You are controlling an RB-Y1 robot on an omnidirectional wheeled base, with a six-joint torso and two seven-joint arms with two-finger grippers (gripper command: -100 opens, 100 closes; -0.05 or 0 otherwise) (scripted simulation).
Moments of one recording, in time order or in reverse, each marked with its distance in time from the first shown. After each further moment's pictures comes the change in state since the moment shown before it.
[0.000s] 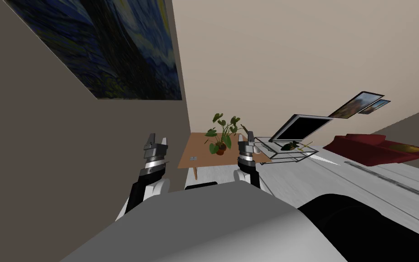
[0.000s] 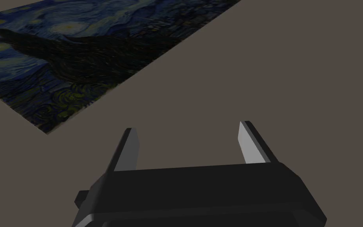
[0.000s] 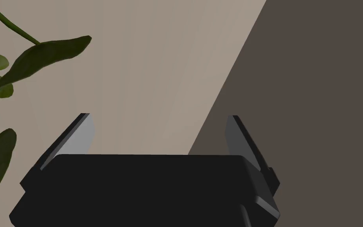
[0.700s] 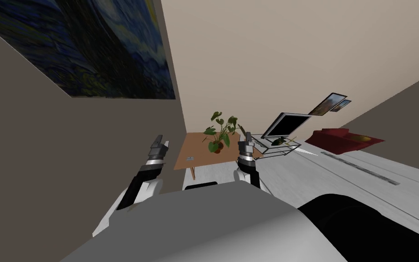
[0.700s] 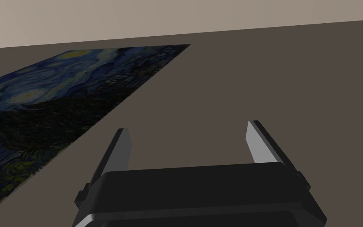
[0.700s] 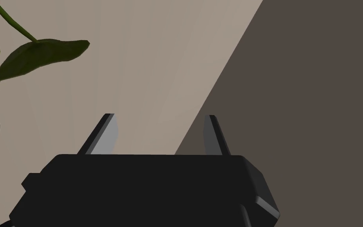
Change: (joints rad) left arm -0.064 0.200 0.065 0.095 0.026 0.132 -0.028; right arm 0.000 0.000 0.000 0.000 0.000 0.000 0.000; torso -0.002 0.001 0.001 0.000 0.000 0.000
